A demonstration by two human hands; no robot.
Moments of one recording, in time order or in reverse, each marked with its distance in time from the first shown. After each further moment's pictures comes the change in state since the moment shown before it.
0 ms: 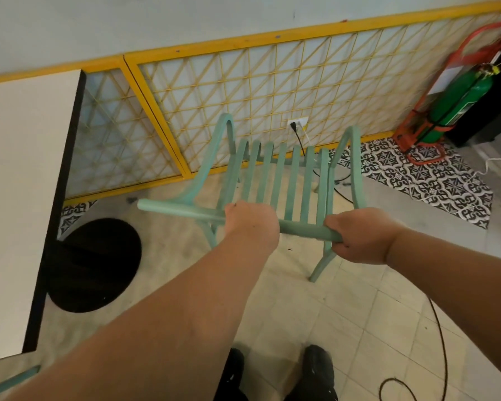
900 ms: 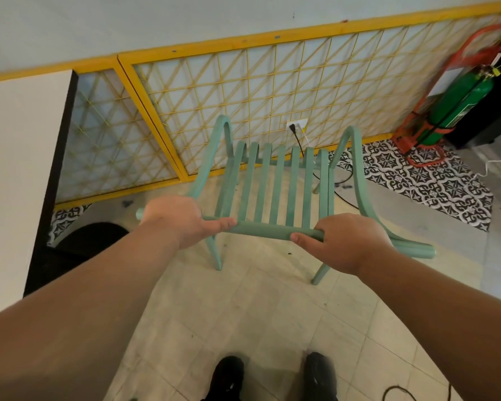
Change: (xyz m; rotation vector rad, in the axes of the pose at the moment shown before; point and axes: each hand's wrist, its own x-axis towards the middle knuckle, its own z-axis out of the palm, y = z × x) left_hand 0.011 -0.134 -0.007 0.024 -0.071 -0.009; right_hand 0.023 -0.042 0.001 0.108 0.138 0.196
